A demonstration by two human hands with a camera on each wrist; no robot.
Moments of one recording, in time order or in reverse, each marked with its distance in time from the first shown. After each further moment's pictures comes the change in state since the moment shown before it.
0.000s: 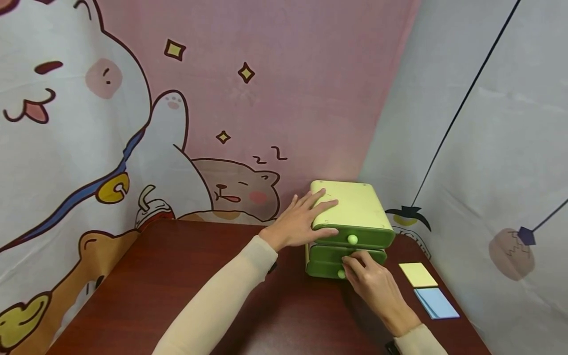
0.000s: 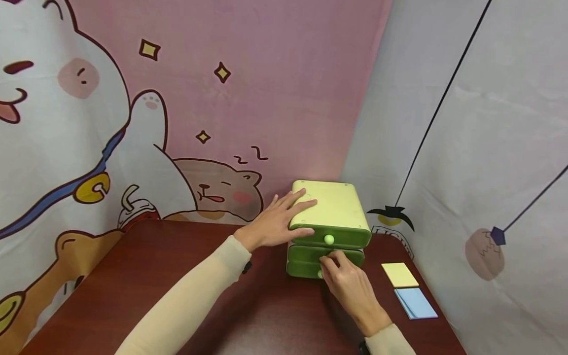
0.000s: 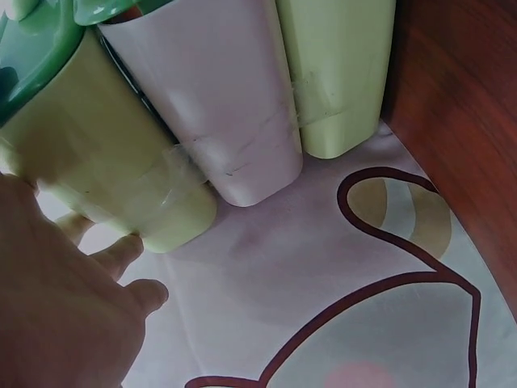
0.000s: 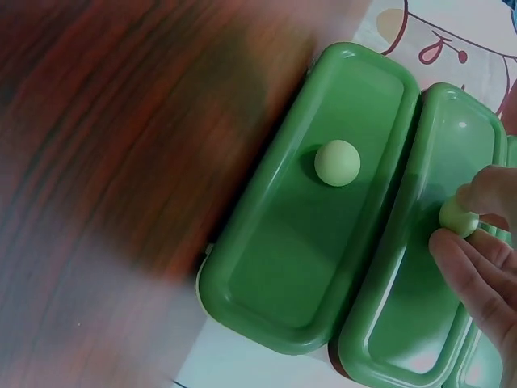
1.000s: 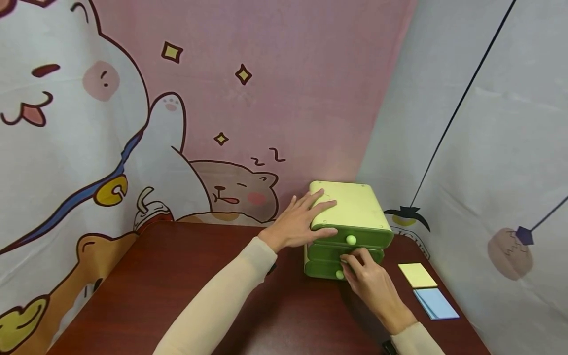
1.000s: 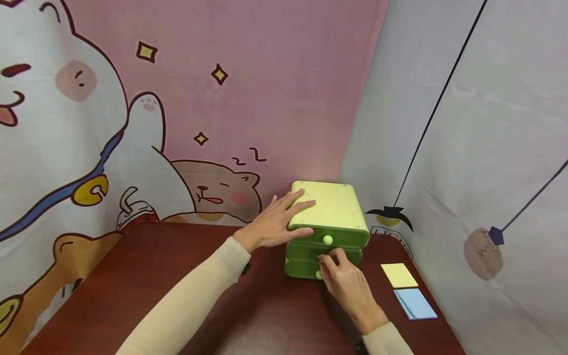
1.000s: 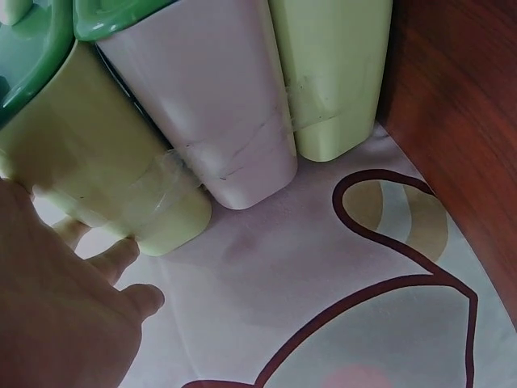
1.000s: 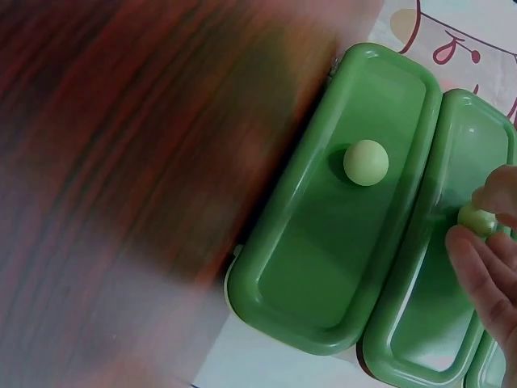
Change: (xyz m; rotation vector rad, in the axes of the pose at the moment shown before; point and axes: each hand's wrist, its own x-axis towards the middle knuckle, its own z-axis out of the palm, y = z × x) left_hand 0.002 -0.001 0.002 -0.027 0.008 -0.005; right_hand -0.003 0.008 0.014 0.004 0.034 0.026
